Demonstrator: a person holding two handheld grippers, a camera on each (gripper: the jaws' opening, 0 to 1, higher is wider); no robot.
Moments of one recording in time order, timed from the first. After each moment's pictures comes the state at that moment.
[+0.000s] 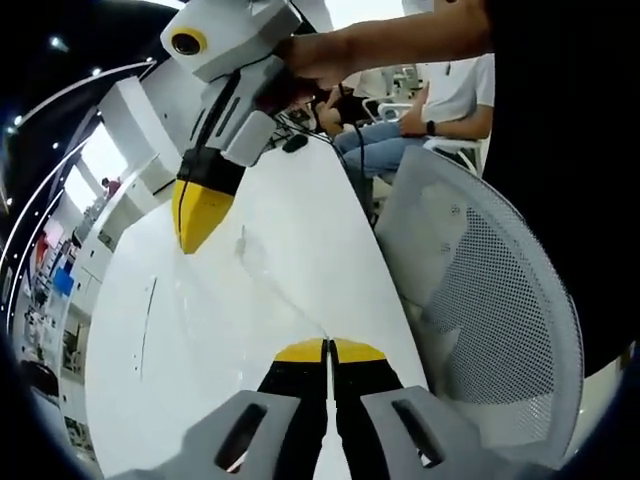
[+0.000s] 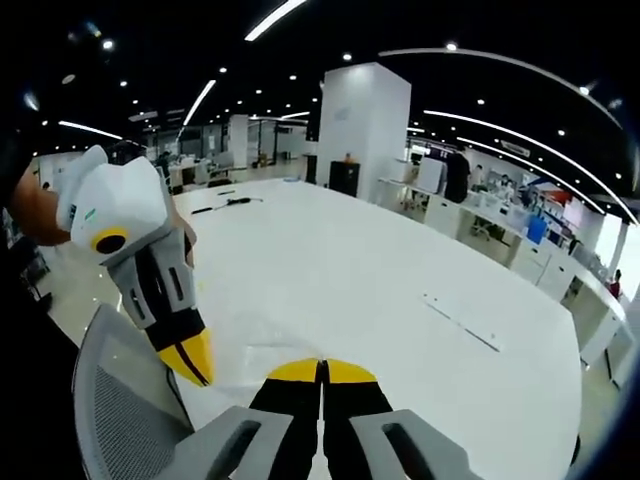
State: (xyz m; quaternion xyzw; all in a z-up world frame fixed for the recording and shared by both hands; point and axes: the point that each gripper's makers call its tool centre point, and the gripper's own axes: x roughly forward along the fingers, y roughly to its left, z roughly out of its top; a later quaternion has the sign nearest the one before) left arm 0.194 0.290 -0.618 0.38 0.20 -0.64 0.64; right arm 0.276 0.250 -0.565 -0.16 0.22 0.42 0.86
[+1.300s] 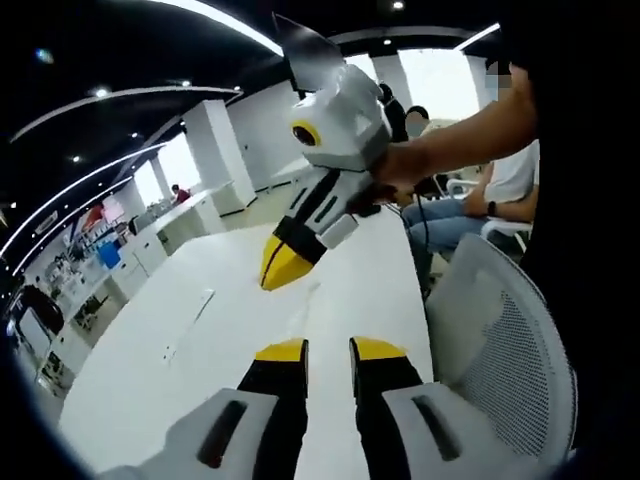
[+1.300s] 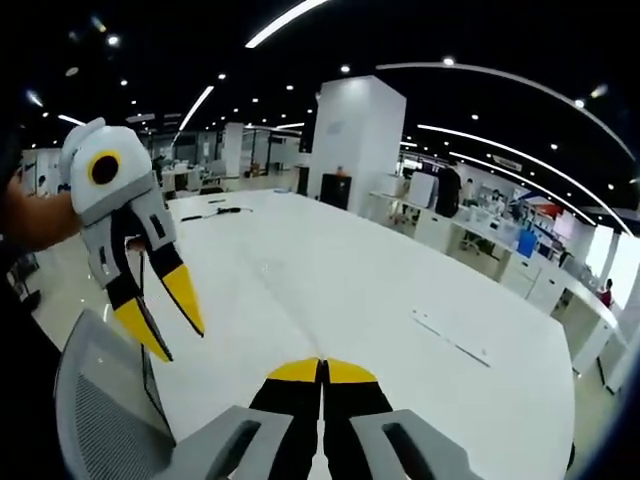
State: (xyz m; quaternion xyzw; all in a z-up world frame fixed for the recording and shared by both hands) left arm 0.220 0.307 -0.548 0.21 0.13 -0.56 0.79; right arm 0.293 0.260 -0.559 -0.16 0.19 0.41 0.88
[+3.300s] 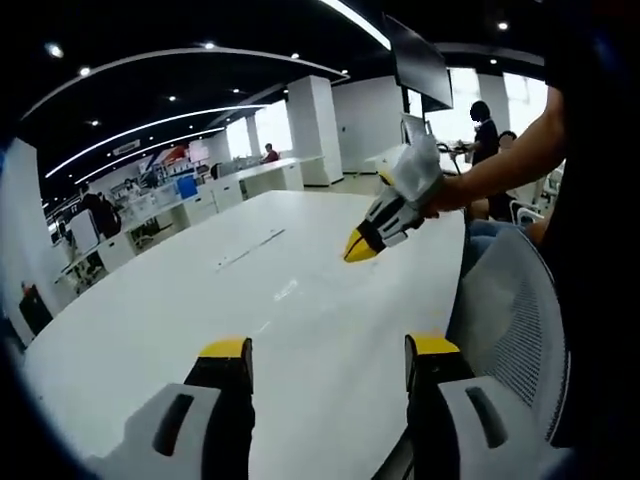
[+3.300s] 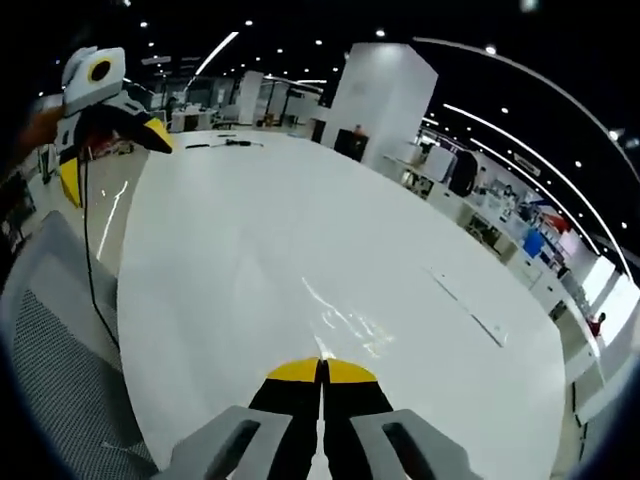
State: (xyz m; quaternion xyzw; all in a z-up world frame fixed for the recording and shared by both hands) left arm 0.192 0.423 -0.594 0.15 0.18 -0.40 0.88; right arm 0.301 0.268 -0.681 -0.27 0.25 0.39 0.84
